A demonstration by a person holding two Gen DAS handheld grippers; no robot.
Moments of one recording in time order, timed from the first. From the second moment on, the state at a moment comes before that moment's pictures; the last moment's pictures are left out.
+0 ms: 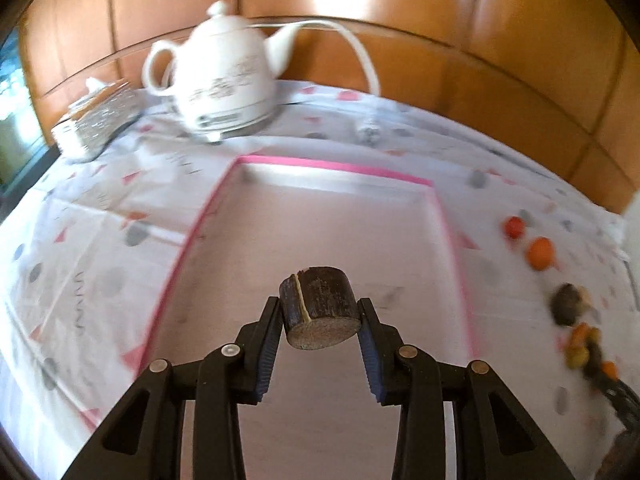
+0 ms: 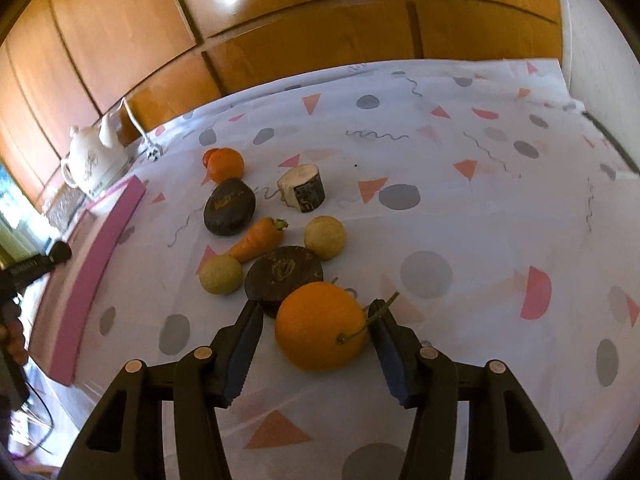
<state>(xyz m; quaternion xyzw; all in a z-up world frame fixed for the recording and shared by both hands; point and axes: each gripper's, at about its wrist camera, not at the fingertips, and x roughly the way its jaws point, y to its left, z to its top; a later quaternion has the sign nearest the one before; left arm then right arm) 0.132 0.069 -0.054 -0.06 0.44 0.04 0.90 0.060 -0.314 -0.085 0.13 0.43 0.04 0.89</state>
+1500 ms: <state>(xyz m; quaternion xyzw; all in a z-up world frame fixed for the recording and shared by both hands) 0.038 0.074 -0.040 -0.08 0.39 0.05 0.92 0.071 -0.149 -0.055 0.00 0.43 0.21 0.88</state>
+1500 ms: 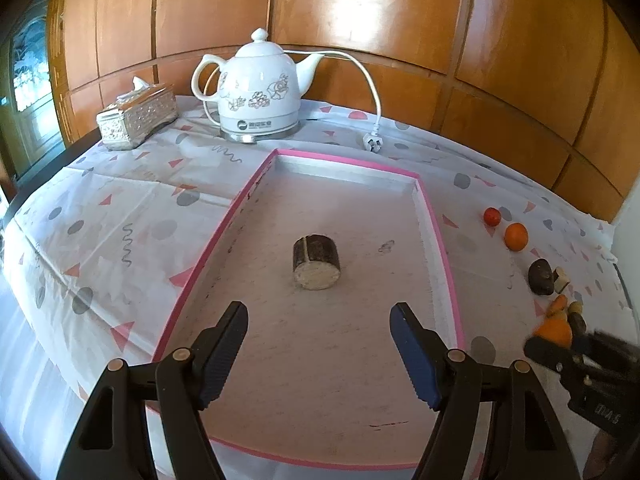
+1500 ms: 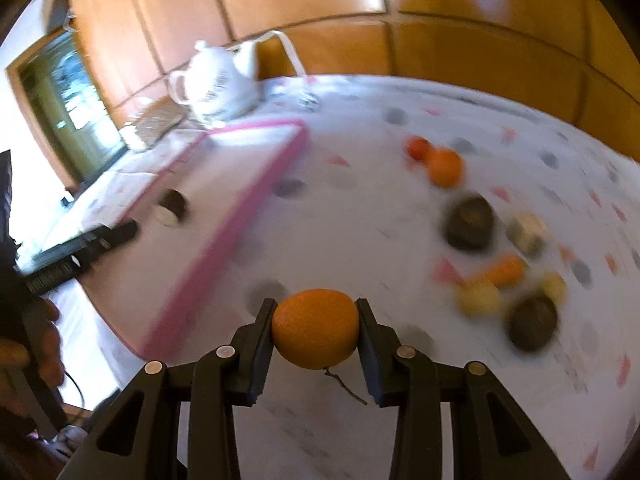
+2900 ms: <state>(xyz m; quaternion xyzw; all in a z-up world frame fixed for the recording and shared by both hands) 0.032 0.064 -0.036 -0.07 0.39 0.04 0.92 0.073 -0.144 -0.036 0.04 0.39 0.13 0.91</state>
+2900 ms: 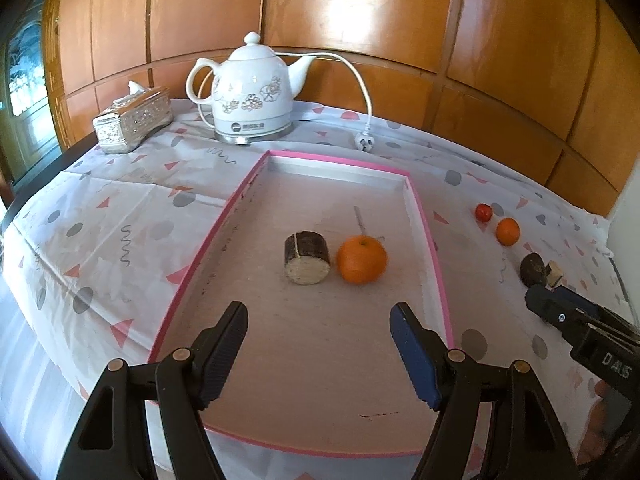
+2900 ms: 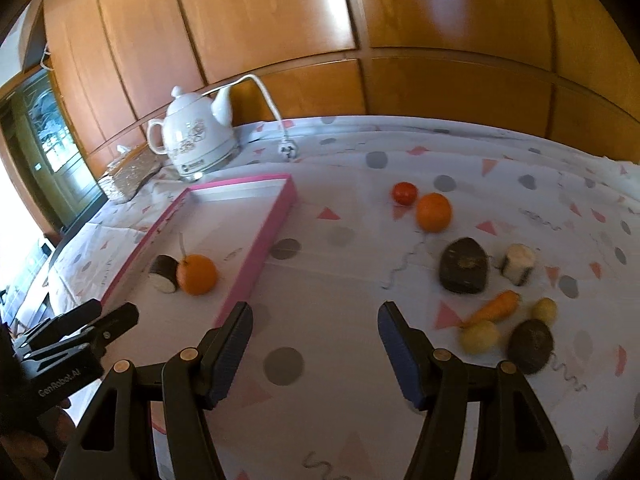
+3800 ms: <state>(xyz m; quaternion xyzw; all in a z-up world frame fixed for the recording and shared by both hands) 0.038 -0.022 -0.038 0.00 0.40 -0.12 0.91 0.050 -0.317 -0.070 0.10 0.42 -0.07 0.90</state>
